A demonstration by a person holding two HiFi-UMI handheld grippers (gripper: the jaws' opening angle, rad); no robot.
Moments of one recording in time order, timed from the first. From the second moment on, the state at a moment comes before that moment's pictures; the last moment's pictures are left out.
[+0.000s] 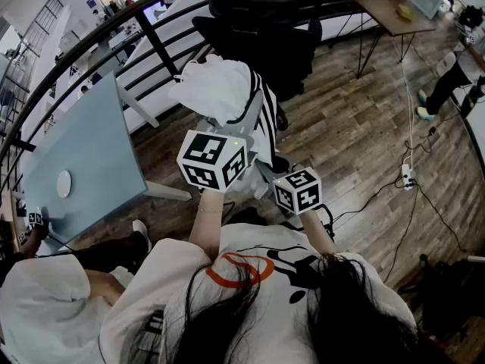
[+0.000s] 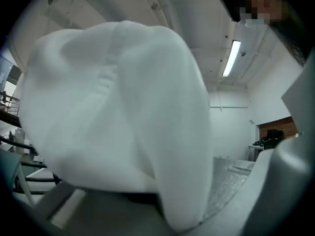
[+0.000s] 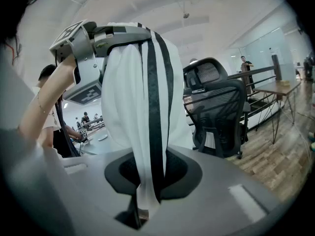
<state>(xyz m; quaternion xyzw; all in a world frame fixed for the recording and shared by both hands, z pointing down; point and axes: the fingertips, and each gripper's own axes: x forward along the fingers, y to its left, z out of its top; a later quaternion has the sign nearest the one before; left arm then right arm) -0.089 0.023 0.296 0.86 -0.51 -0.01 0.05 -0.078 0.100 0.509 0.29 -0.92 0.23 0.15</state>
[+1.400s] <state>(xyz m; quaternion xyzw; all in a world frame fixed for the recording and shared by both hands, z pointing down) -0.124 -0.032 0.304 0.89 -0.46 -0.01 0.07 -0.124 0.052 0.515 0.31 -0.91 0.24 0.15</state>
